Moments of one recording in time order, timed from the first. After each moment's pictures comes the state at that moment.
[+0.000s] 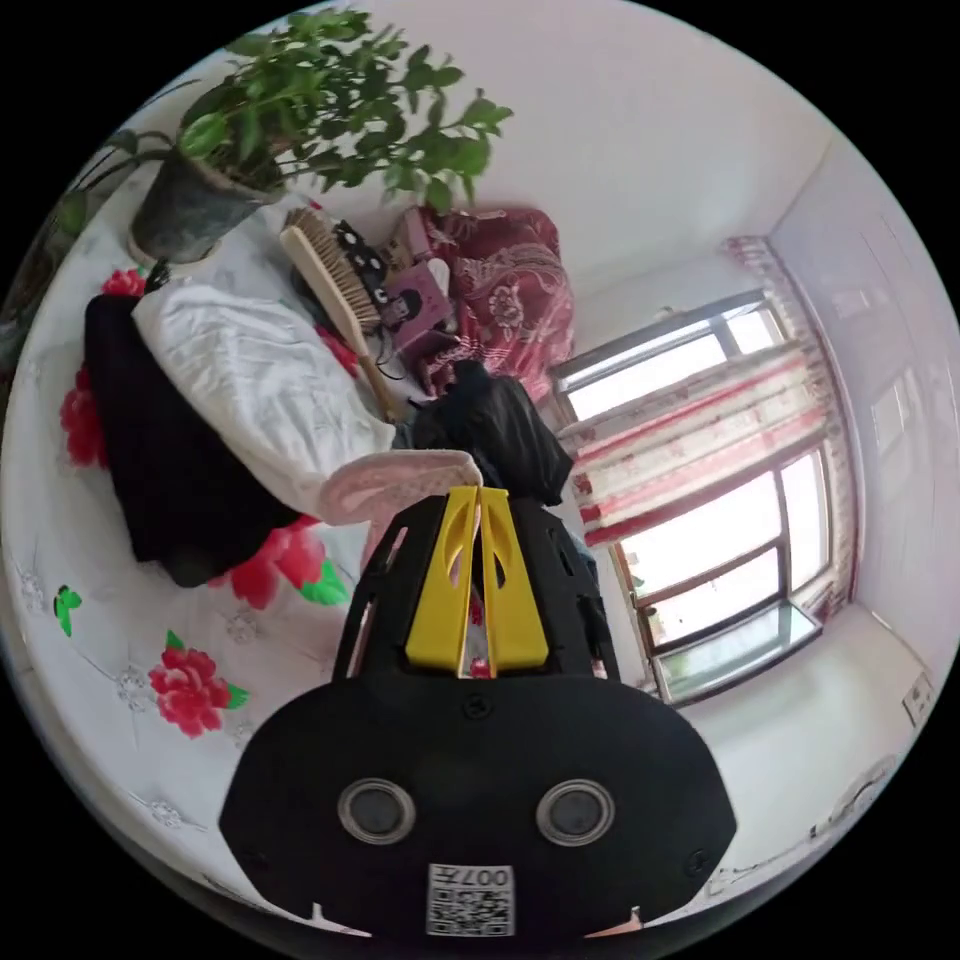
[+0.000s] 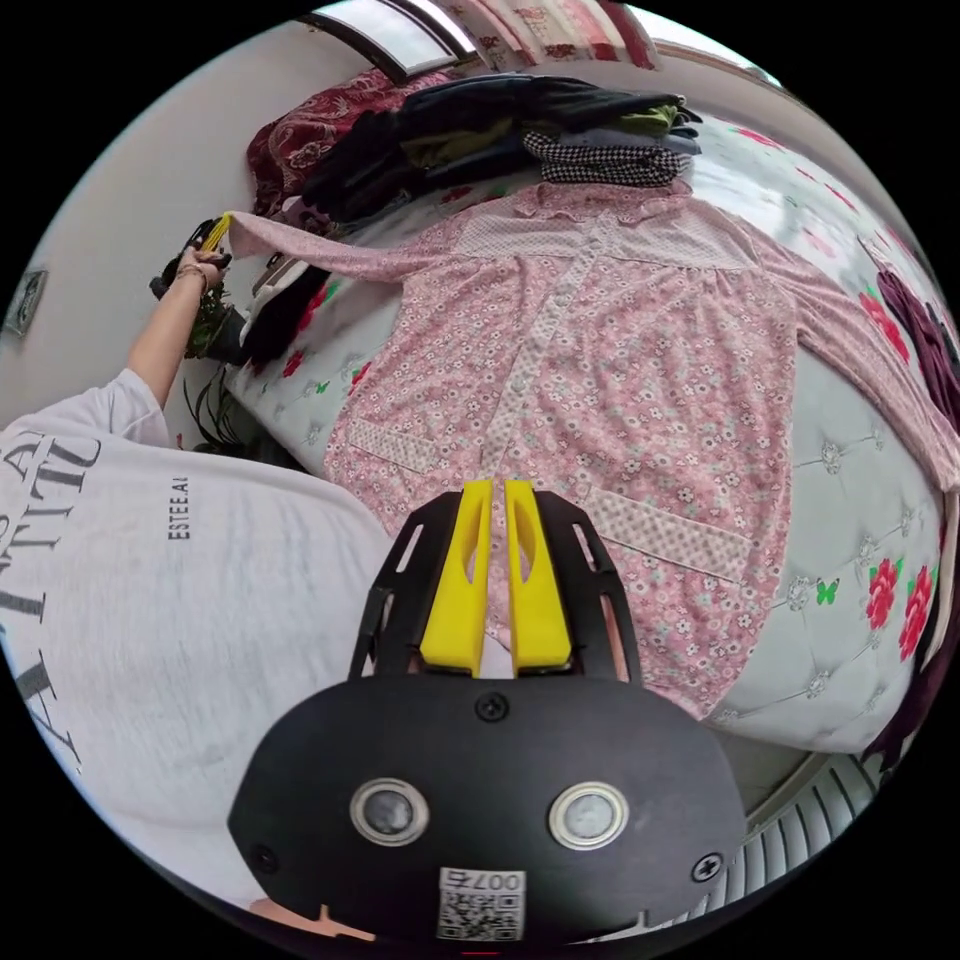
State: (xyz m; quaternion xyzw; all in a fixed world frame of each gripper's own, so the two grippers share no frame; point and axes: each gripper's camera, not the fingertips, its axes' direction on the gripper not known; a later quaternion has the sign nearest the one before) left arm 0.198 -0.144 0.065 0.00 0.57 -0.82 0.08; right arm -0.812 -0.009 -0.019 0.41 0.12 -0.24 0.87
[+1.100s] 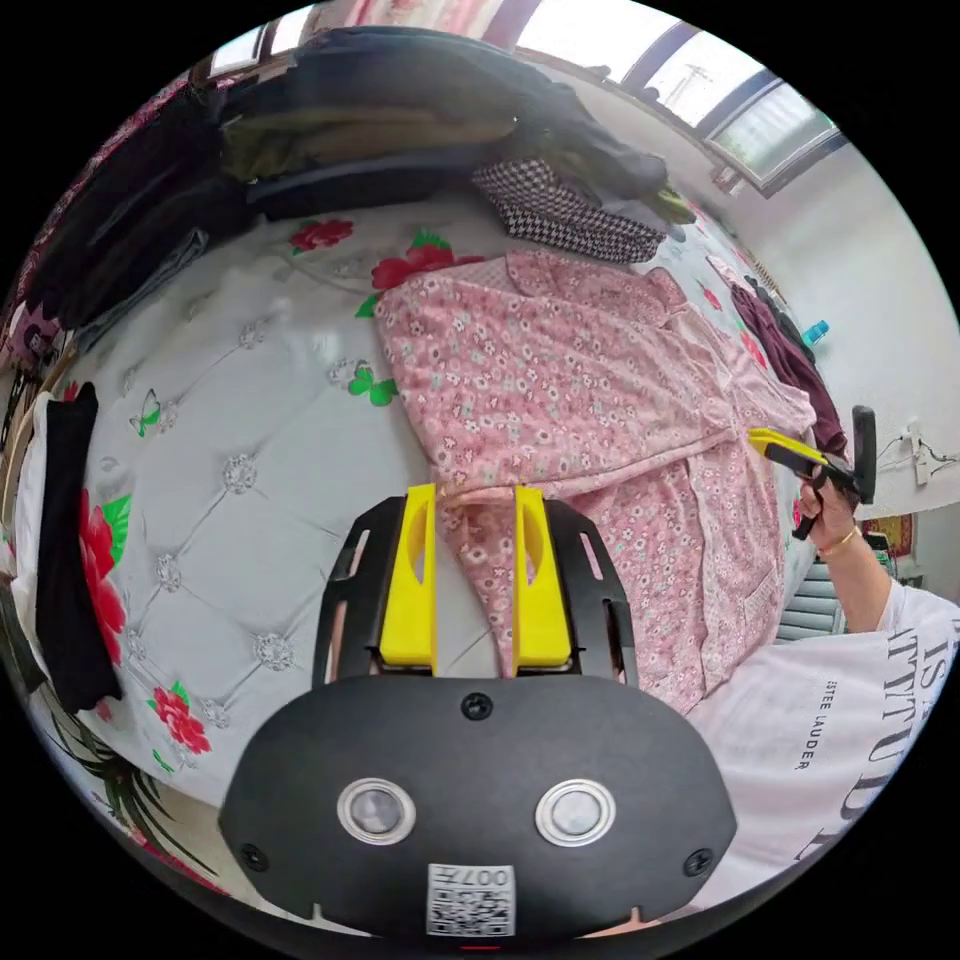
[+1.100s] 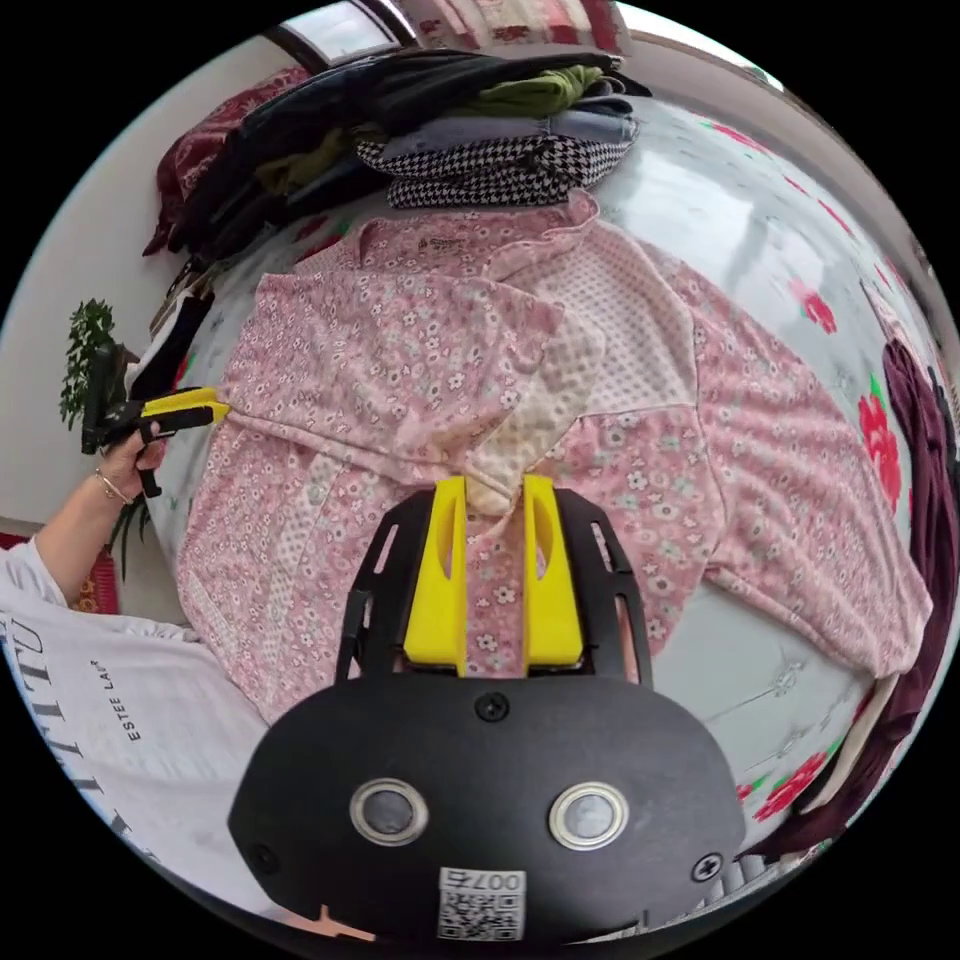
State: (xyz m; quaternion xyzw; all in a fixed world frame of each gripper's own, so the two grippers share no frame) left arm 0.123 -0.547 -0.235 0.02 0.85 -0.27 0.45; right arm -0.791 -0.169 -0.147 0.43 0.17 -0.20 0.87
